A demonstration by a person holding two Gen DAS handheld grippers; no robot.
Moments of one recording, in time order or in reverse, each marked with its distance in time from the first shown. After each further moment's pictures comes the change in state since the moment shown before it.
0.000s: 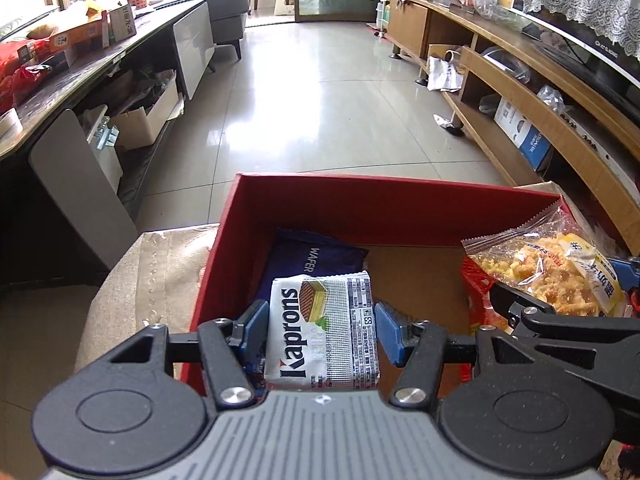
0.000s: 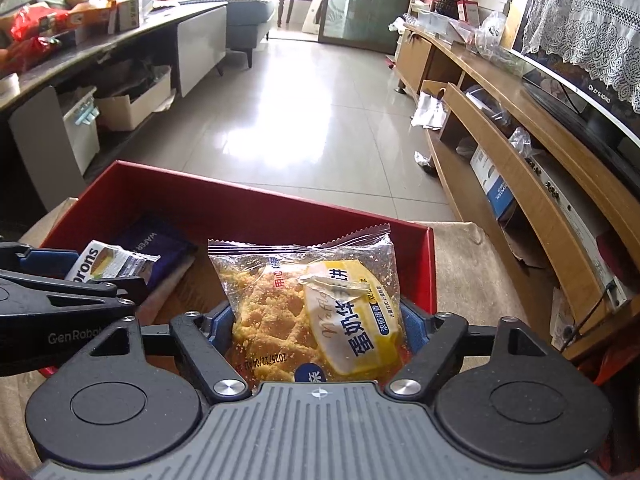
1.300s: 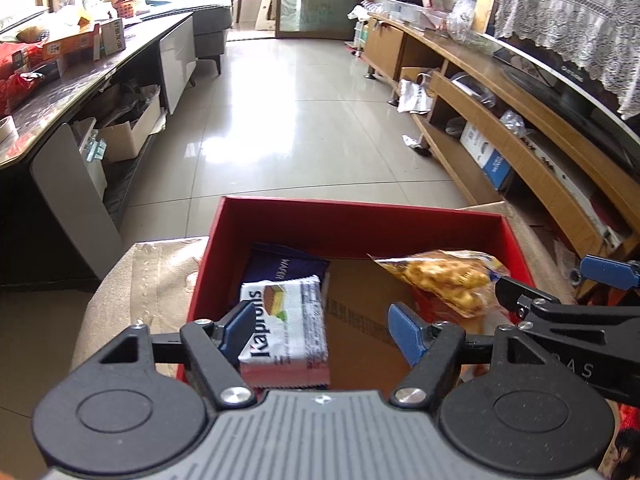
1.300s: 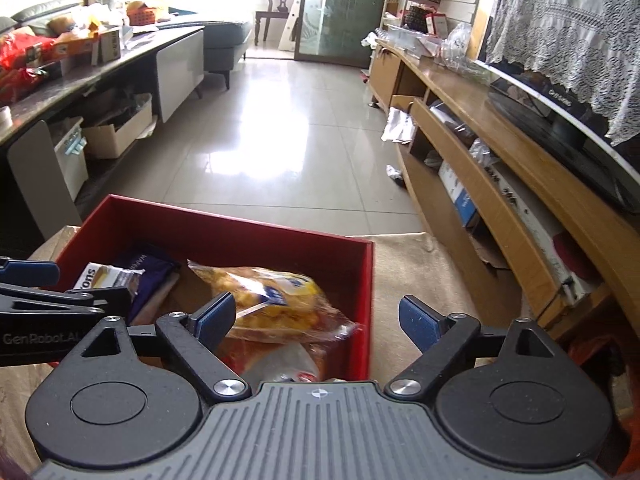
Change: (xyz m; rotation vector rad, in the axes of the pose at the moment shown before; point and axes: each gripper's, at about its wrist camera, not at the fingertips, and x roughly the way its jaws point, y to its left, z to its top) left arm -0.049 -0.001 -0.003 -0.009 -0.050 -0.105; right arm -0.039 -0.022 0.001 0.045 -0.047 -0.063
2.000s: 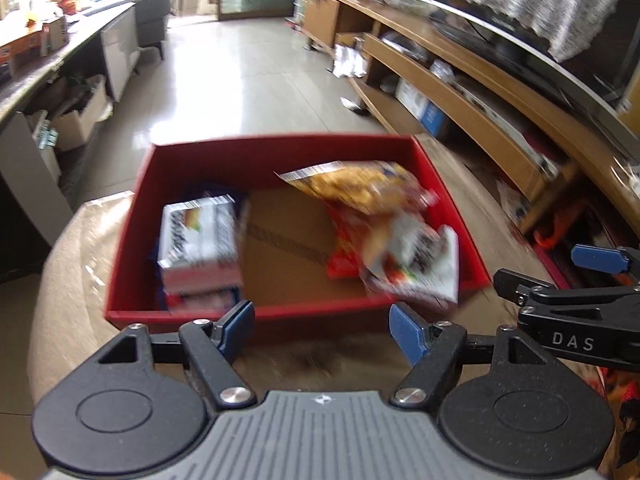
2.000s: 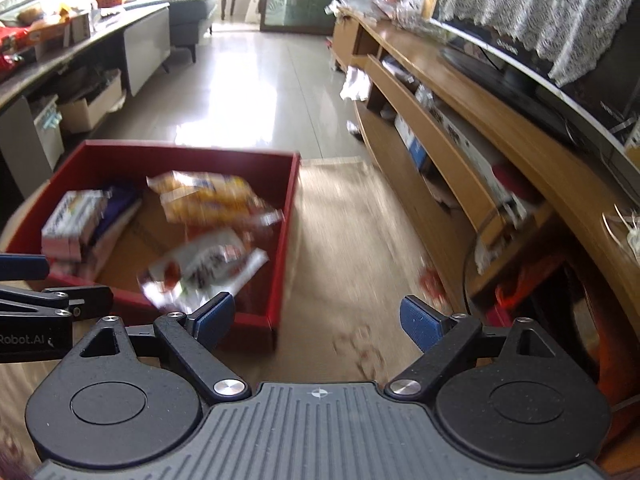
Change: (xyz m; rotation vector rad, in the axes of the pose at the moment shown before) left arm -0.024 -0.043 -0.055 0.110 0.088 -0.133; right arm -0.036 -0.036 -0.059 0.057 0.107 -0.068
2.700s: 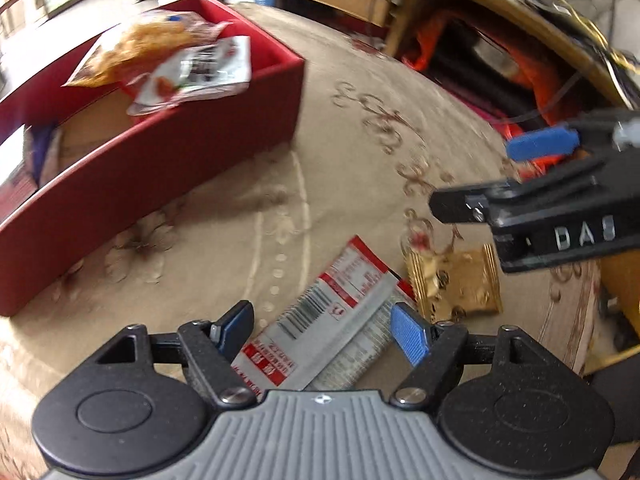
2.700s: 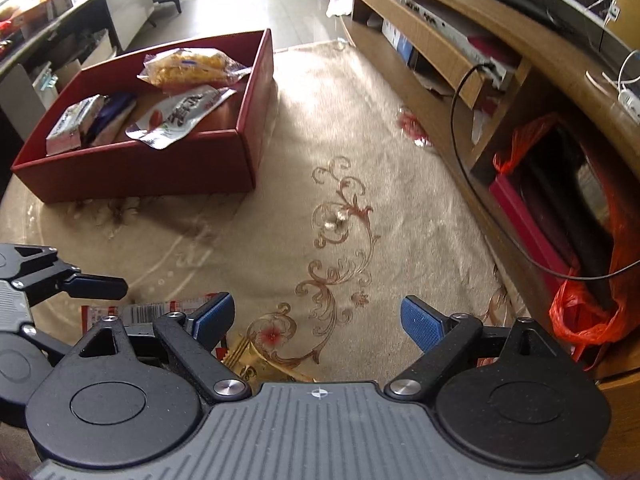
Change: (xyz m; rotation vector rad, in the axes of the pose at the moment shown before) left arm 0.032 -0.066 -0.080 0.426 0.255 -0.244; right arm -0.012 -0.029 -0.083 0.119 0.198 0.074
